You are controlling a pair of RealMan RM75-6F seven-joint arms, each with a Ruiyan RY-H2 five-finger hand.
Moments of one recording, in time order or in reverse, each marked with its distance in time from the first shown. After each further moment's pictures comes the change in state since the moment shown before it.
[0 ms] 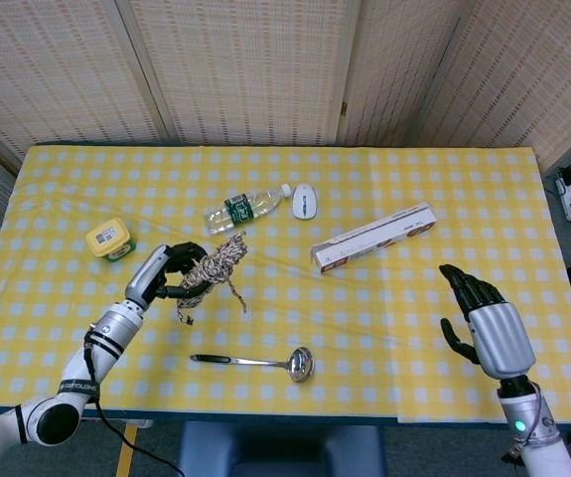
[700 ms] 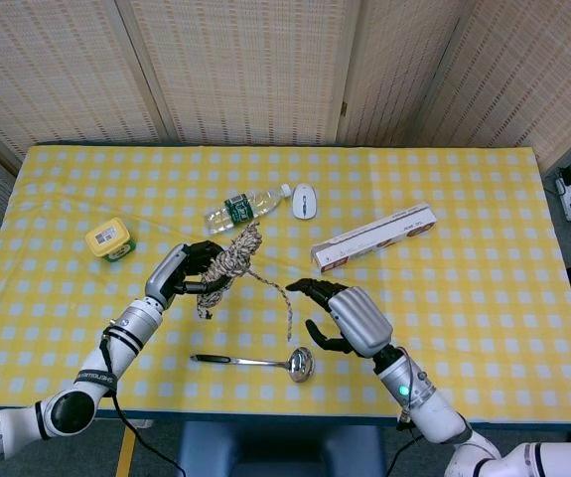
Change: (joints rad) left arm -0.052 -0.039 -0.081 -0.046 -0.263 -0.069 0.069; right arm 0.372 -0.205 0.139 -0.179 0.135 -0.388 0.079
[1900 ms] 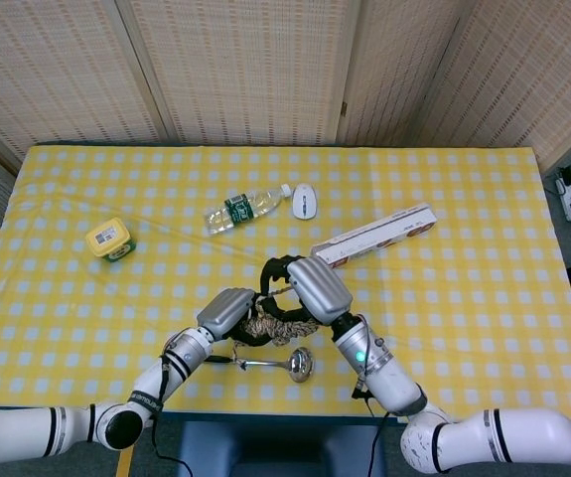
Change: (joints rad) left arm -0.218 -0.201 0.263 0.101 0.067 0.112 0.588; right arm 0.195 -0.093 0.230 -0.044 0.374 -0.096 -0.184
